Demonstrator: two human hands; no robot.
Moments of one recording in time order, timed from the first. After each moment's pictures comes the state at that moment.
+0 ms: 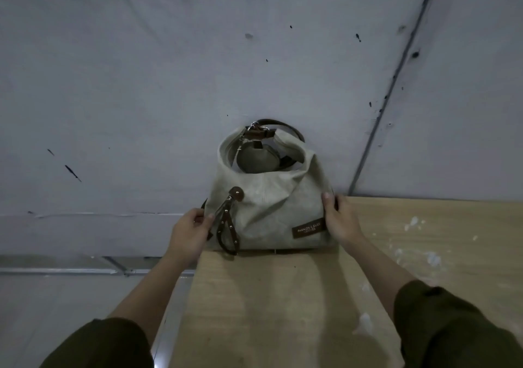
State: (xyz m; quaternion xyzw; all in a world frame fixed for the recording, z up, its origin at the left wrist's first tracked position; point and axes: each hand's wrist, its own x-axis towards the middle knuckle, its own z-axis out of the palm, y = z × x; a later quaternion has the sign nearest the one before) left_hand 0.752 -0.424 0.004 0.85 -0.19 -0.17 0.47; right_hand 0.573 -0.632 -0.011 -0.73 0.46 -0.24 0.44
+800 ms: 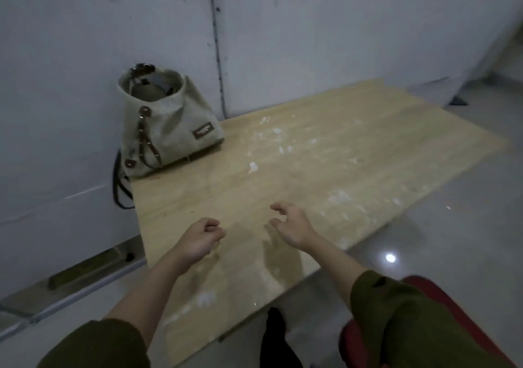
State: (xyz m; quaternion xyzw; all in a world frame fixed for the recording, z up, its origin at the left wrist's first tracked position) left_hand 0.556 -0.261 -0.022 0.72 -0.38 -0.48 0.33; right_hand 0.369 -0.336 -0.040 -0.71 0.56 -0.20 0.39
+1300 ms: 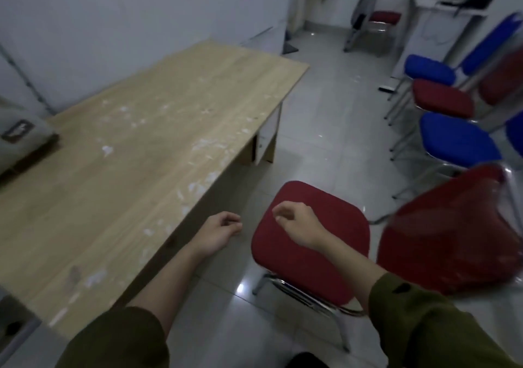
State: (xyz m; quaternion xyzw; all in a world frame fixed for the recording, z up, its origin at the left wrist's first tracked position) left_hand 0.340 -0.170 -0.037 0.53 -0.60 -0.58 0.14; right_hand 0.155 -0.111 -0.029 -0.54 0.73 -0.28 0.33
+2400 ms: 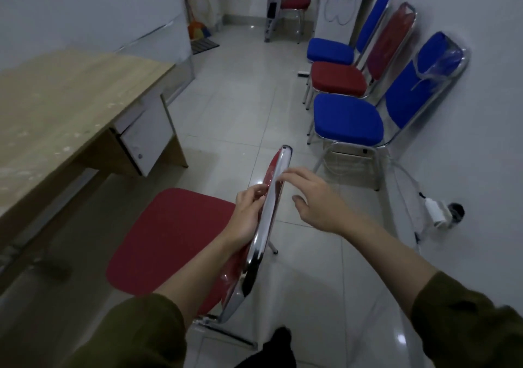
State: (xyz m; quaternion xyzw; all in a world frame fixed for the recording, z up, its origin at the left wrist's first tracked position) left_hand -0.112 0.020 0.004 0.38 -0.67 -0.61 0.17; right_hand -0.255 0.097 0.031 -0.64 0.73 -0.22 0.10
